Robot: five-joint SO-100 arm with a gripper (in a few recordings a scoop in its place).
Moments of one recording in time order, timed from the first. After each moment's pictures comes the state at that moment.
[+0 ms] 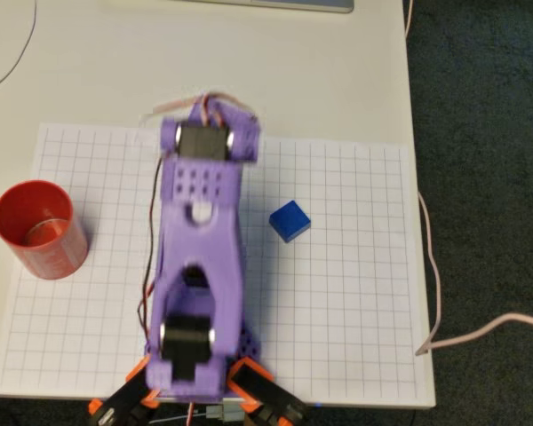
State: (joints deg) arm 5.2 141.7 113.2 91.9 17.6
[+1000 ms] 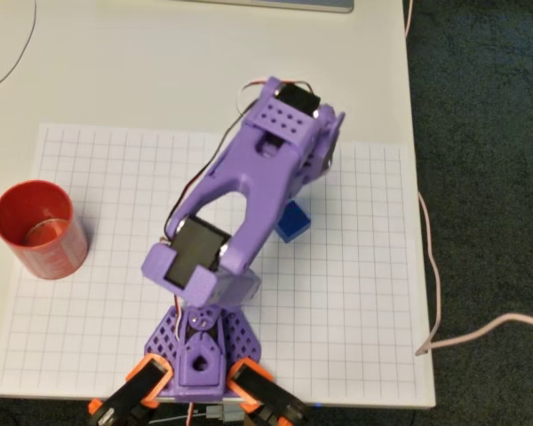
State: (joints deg) arm 28.9 115.2 123.4 82.3 23.8
